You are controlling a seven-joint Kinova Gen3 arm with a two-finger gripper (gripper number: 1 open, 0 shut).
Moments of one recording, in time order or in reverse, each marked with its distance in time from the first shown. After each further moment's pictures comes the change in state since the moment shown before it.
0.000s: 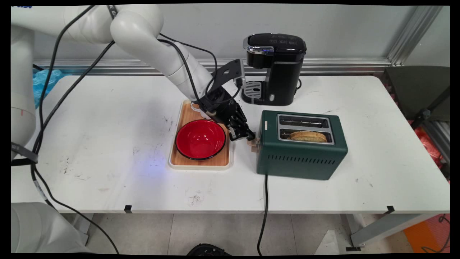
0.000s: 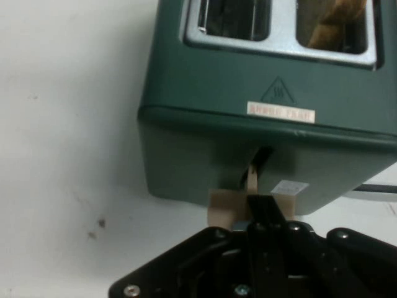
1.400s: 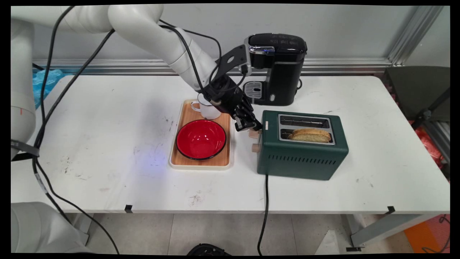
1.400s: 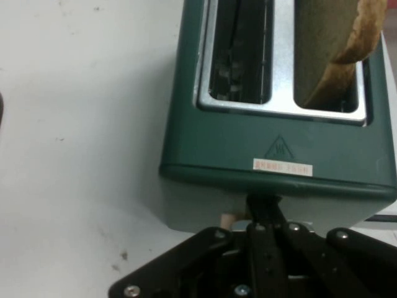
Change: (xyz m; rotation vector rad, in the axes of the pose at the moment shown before) arm 0.025 0.000 -0.018 0.022 0.042 0.036
